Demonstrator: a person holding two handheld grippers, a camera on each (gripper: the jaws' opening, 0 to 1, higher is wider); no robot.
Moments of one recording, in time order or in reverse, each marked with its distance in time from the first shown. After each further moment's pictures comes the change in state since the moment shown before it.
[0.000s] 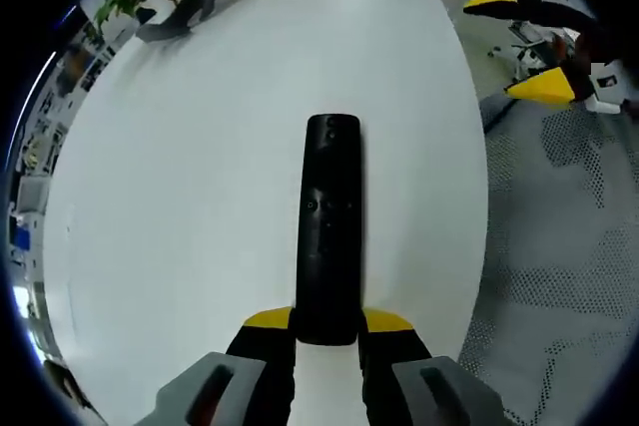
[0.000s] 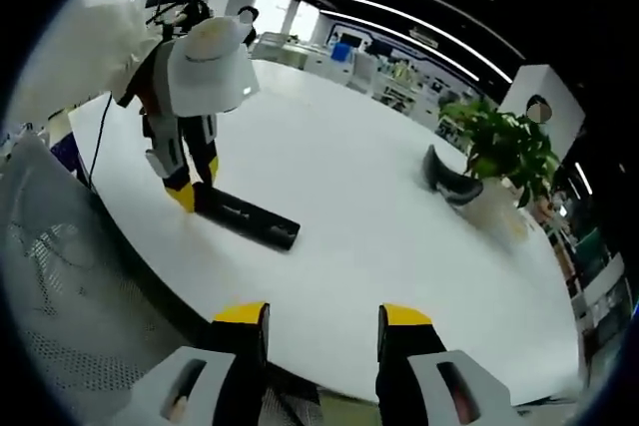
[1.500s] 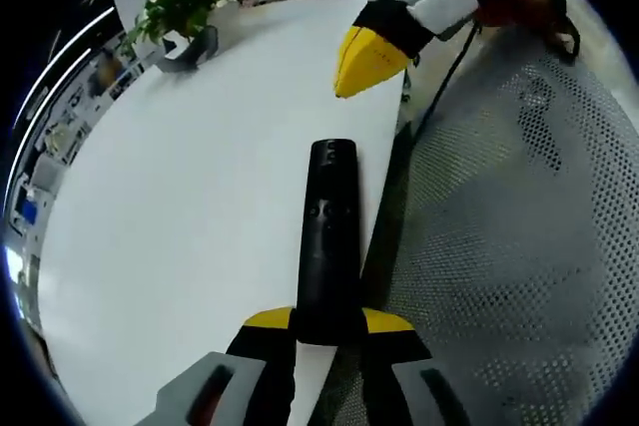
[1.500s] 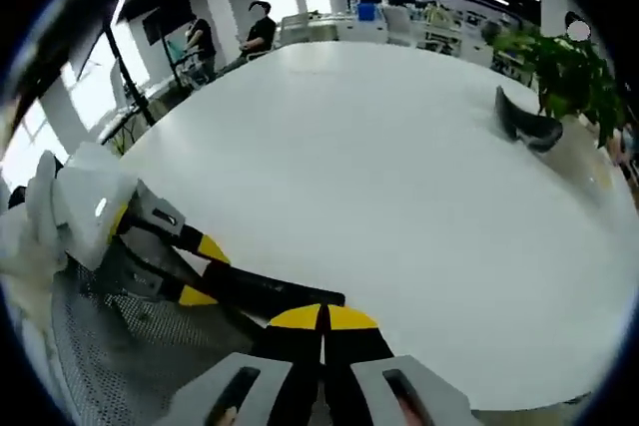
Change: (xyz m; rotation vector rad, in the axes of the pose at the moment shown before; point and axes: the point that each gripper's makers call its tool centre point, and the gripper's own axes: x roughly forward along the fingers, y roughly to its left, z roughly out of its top) left arm -0.006 -0.082 -0.013 -0.095 -0.248 0.059; right arm 0.028 0.056 0.019 0.252 0.168 0.427
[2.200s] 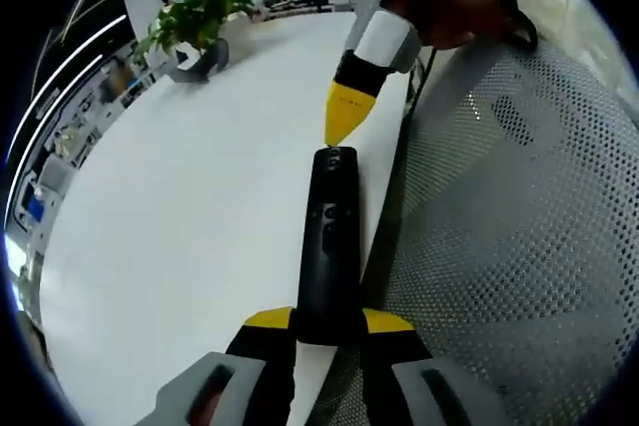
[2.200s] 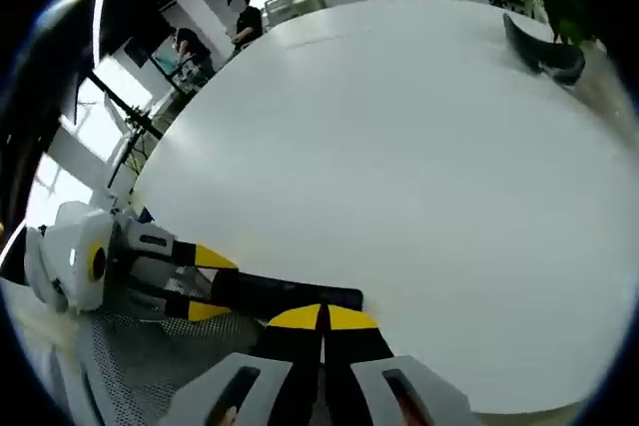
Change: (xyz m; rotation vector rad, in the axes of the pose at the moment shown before) left arm -0.001 0.000 0.000 -0.010 -0.074 0.040; right arm 0.021 0.006 -0.014 0.140 0.112 0.161
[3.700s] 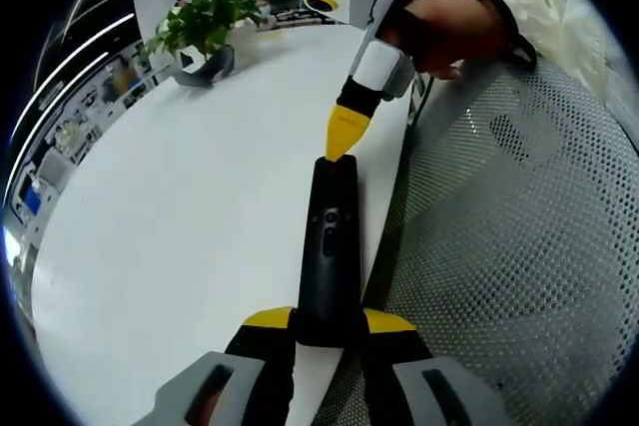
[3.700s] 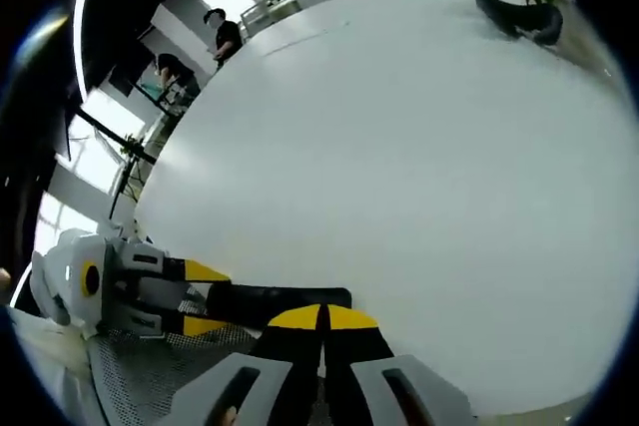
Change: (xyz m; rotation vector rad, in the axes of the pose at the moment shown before) left arm 0.002 0.003 0.004 -0.025 -0.059 -0.024; right arm 0.008 -0.014 0.002 0.142 -0.035 0.036
